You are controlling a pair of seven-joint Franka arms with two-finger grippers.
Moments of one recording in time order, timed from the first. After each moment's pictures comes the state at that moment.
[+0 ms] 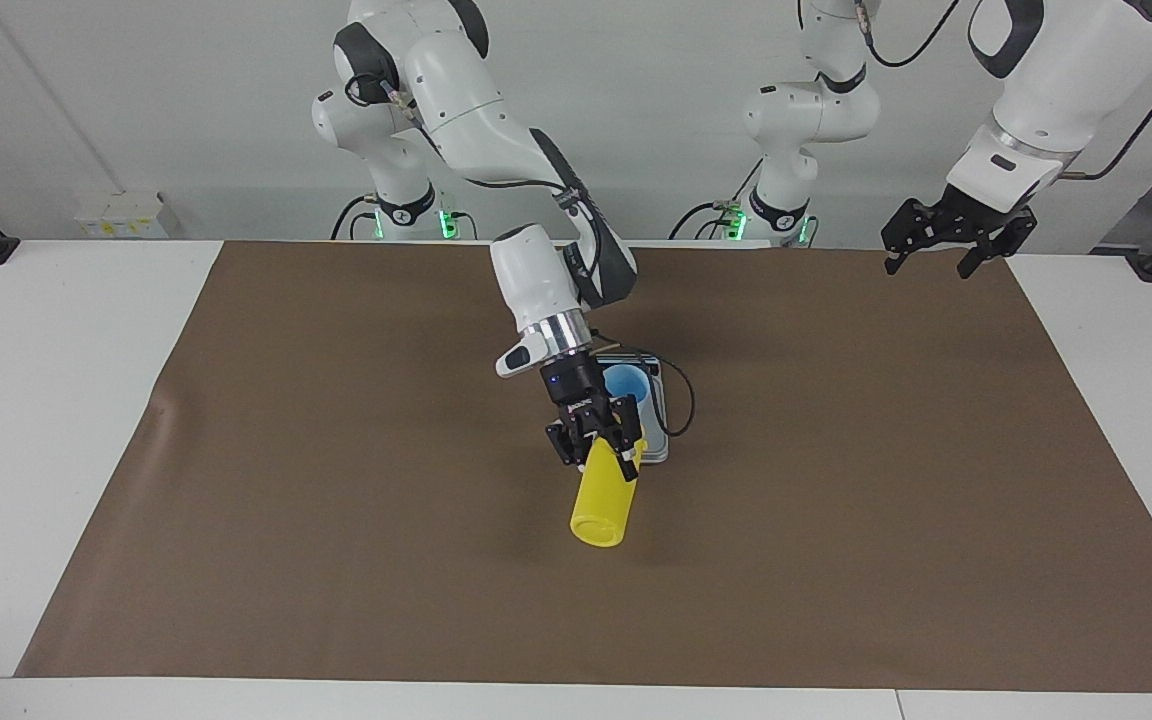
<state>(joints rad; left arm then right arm) -0.03 -0.07 -0.05 -1.65 -0.04 1.55 0.02 0.57 0.57 0.05 -1.81 0.51 3.48 0.48</state>
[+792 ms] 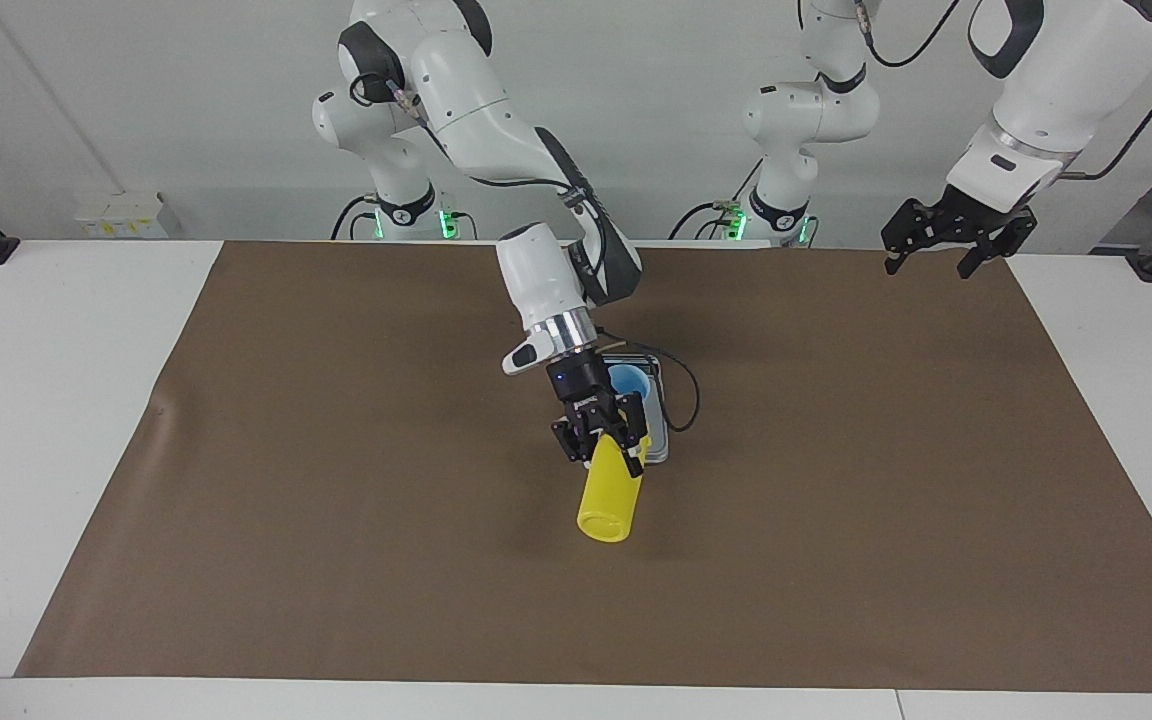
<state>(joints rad) -0.03 -0.07 -0.05 -1.65 -0.04 1.55 0.02 0.58 0.57 0.04 -1.81 0.53 3.48 0.48</state>
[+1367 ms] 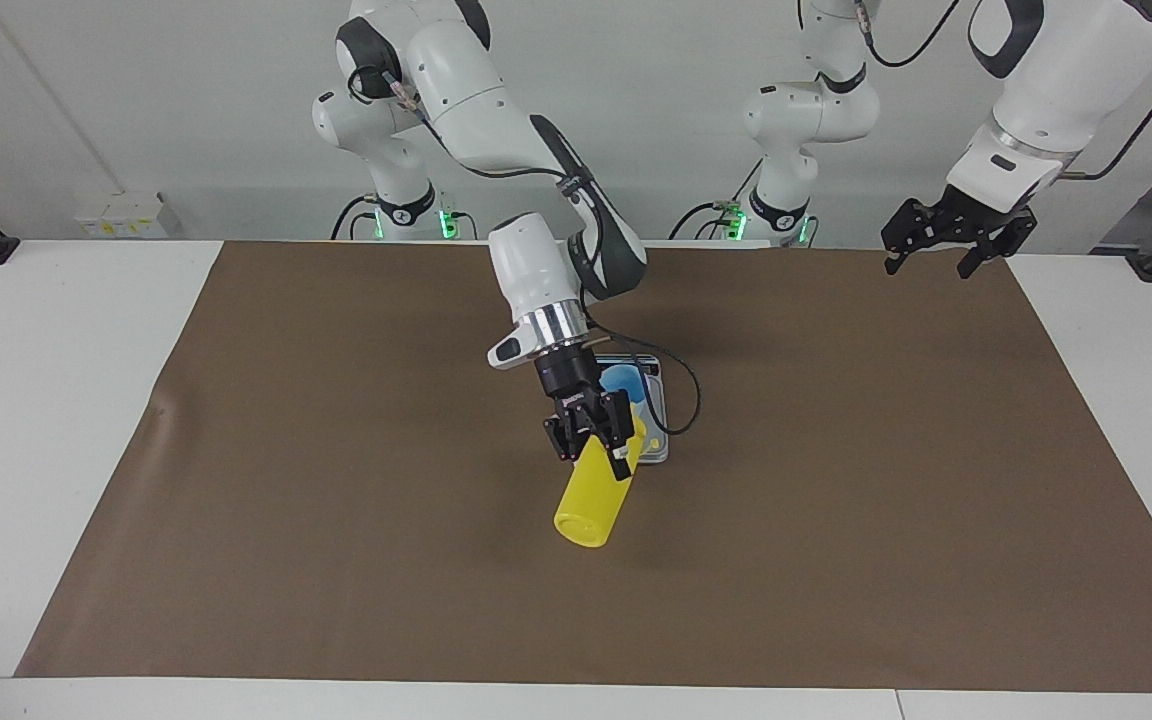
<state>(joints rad) -0.03 -0.07 -0.05 -1.65 -0.04 1.55 0.02 0.59 0.55 0.04 -1.74 0.74 3.48 0.48</state>
